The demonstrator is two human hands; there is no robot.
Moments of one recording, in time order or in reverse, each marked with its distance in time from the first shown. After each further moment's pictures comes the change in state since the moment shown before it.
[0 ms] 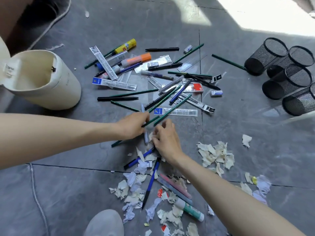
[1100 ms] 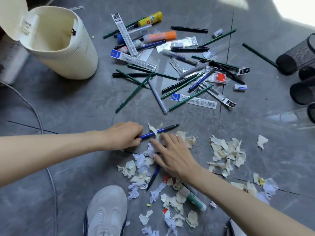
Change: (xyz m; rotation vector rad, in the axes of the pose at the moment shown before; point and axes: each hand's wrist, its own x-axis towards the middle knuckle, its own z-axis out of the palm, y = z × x) left_hand -0.079 -0.030 0.044 0.037 -0.123 -0.023; right_hand -0.061 0.007 0.010 -0.508 -0.137 -0.559
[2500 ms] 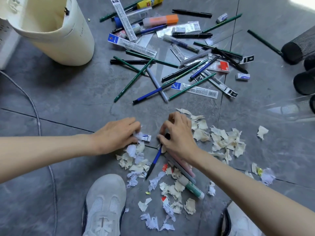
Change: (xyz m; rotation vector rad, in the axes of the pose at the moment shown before) left_hand -0.028 -0.010 0.037 -0.048 0.279 0.195; right_hand 0.011 0.013 -0.005 0.280 -0.032 0.266
